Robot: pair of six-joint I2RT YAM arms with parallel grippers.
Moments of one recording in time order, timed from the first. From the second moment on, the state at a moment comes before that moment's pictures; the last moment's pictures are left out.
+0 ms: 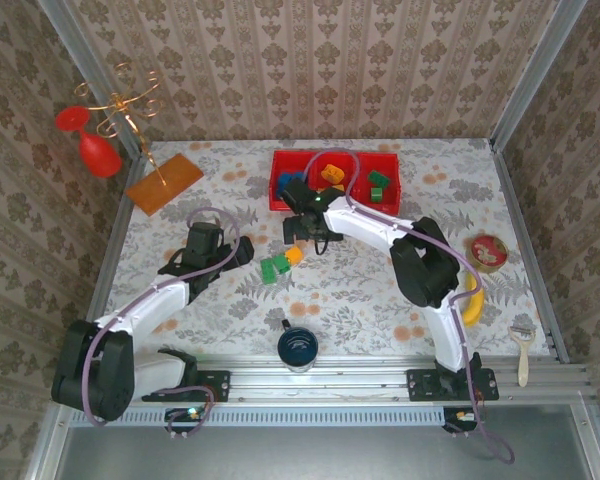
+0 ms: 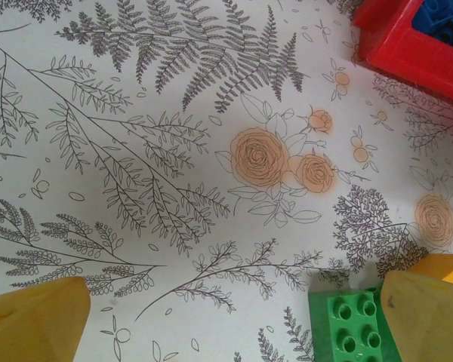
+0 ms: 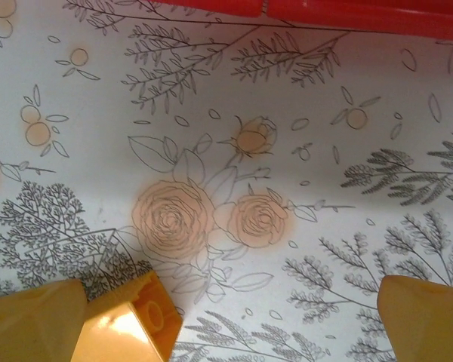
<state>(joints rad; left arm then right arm) -0.36 1.20 0.56 -0.15 -0.05 -0.54 0.71 2.15 1.76 -0.84 0.20 0.63</state>
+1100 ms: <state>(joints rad) -0.37 1.22 0.56 -0.14 -0.05 -0.54 0.74 2.21 1.78 -0.90 0.17 0.60</state>
